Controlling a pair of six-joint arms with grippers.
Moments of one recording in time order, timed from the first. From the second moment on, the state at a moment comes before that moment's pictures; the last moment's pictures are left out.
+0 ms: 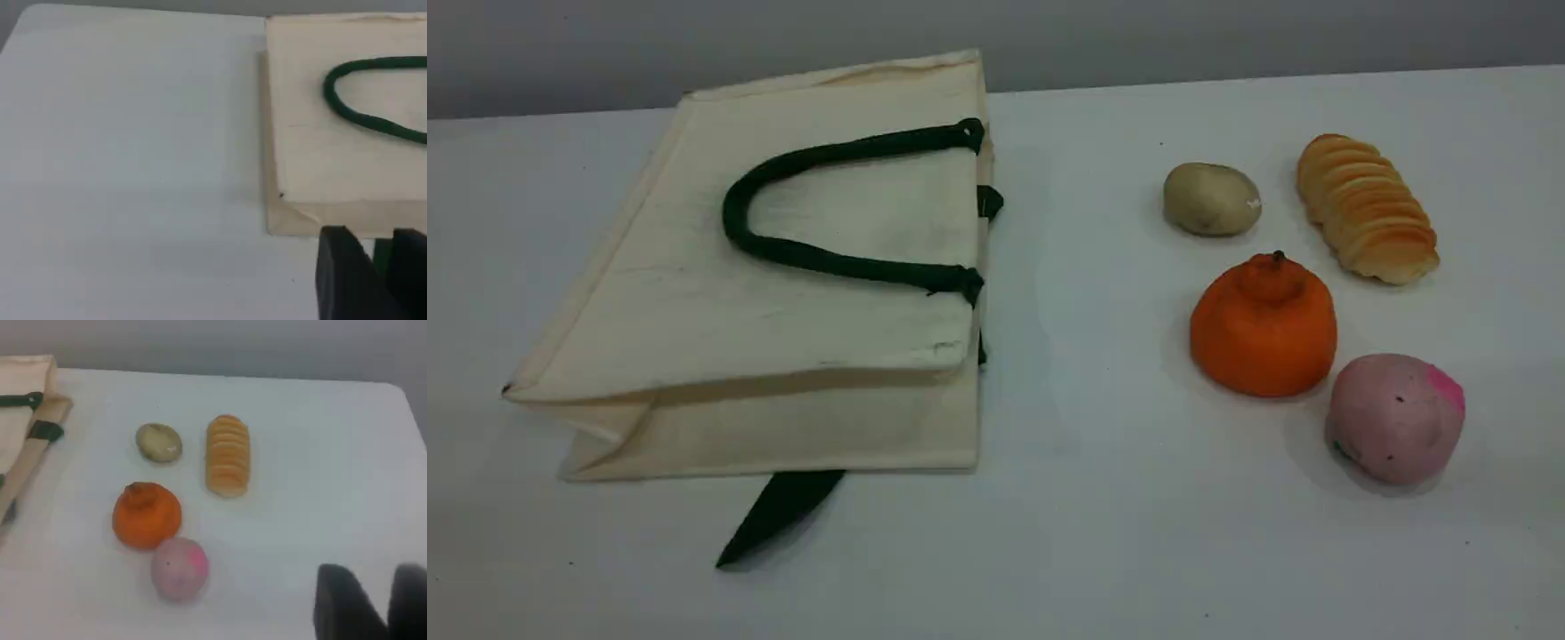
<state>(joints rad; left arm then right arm) 0.02 0.00 -0.50 -0.03 1.08 -0.02 -0.01 0.00 -0.51 0.13 1.07 -0.16</state>
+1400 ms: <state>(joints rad) 0.01 0.67 -0.69 -0.11 0.94 0.10 -0.01 0.56 -0.55 0.65 0.77 -0.45</state>
